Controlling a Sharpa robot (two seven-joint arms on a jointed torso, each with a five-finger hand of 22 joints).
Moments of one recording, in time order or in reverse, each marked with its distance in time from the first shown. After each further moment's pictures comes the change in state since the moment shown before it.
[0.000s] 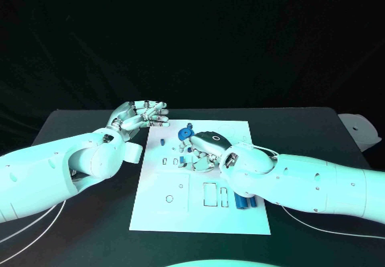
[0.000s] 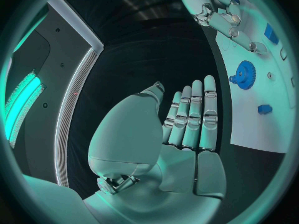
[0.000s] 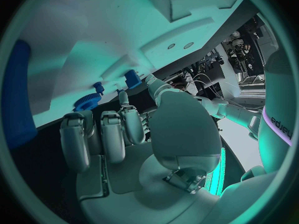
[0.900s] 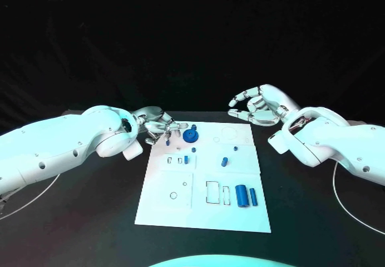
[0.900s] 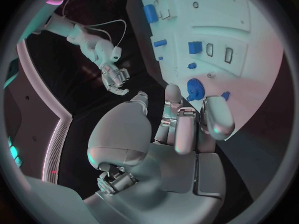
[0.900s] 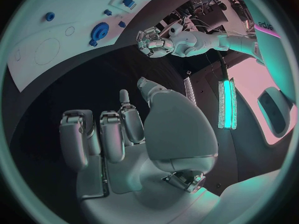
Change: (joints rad) left arm 0.099 0.081 0.000 -0.089 -0.710 0.332 -0.595; left_hand -0.329 0.102 -0.241 0.014 0.008 0.053 -0.112 0.274 0.259 0.093 -0.133 0.813 0.696 0.463 -0.148 1.129 0.941 -0.086 0.372 -0.161 0.980 0.977; right arm 0.169 -0.328 0.020 0.092 0.707 -0.019 0.297; right_hand 0.092 0.055 0.016 -0.004 0.081 0.039 -0.006 0.022 0.009 -0.013 -0.006 -0.016 0.001 -0.001 0.001 -0.015 0.001 0.000 0.000 0.000 -0.041 0.000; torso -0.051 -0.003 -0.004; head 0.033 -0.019
